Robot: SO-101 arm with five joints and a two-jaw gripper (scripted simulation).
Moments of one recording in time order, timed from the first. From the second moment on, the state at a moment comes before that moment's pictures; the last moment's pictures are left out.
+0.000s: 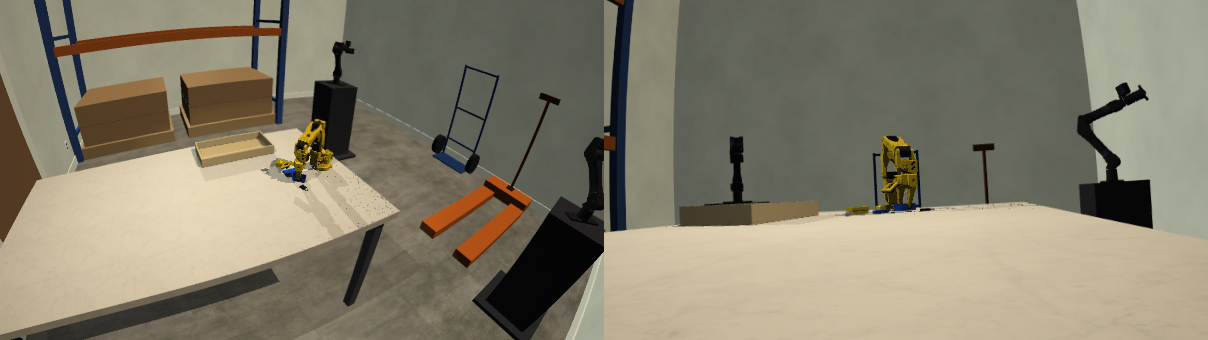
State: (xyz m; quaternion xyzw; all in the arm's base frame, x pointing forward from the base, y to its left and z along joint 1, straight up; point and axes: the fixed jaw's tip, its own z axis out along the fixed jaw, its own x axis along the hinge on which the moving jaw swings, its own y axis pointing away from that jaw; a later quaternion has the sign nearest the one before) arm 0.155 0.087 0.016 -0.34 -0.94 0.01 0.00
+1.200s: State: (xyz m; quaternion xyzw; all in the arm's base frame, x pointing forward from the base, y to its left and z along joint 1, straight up) arm 0.151 0.085 0.012 -0.34 -0.94 0.01 0.01
